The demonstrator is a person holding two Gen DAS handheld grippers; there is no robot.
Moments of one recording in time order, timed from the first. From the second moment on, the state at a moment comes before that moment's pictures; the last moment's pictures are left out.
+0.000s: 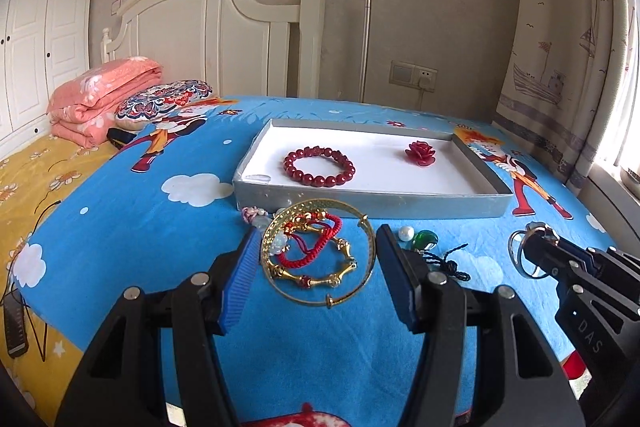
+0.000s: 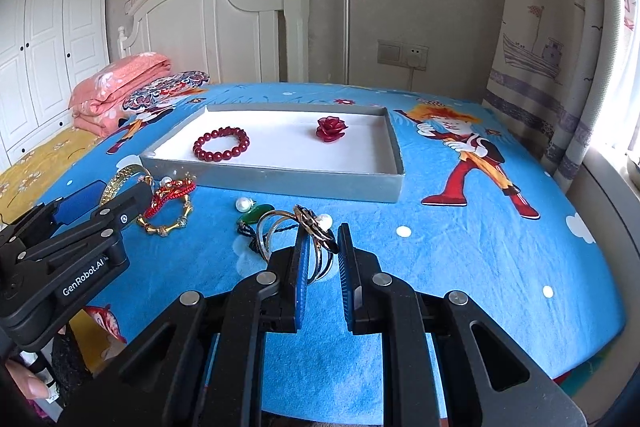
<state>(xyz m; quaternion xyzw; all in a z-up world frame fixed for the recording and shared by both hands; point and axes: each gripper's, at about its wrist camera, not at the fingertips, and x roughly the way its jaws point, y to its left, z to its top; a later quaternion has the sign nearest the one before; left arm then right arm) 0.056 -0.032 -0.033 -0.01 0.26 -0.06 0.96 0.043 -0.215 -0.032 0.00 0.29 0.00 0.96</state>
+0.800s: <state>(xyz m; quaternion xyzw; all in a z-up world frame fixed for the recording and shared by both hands) 0.154 -0.048 -0.010 0.00 0.30 -0.06 0.95 0.142 -0.216 -0.011 0.00 0.29 -0.02 0.96</state>
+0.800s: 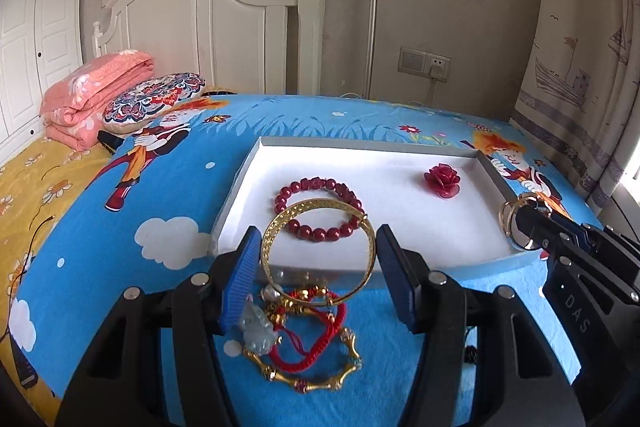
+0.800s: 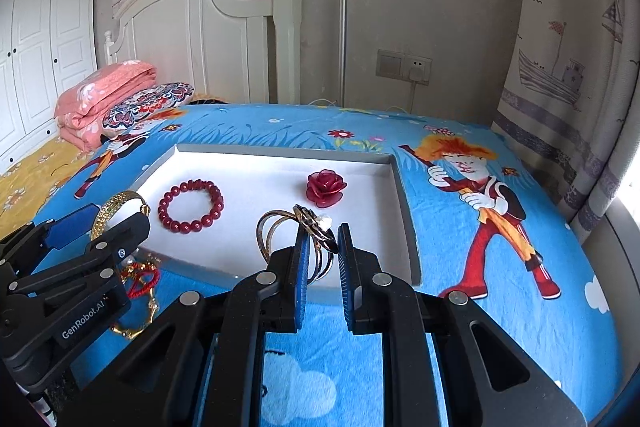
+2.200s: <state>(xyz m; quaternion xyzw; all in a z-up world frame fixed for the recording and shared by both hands) 0.204 -0.017 -0.009 0.00 0.32 -0.02 0.95 0.176 -0.230 -0.013 0.02 0.34 -0.01 0.94</state>
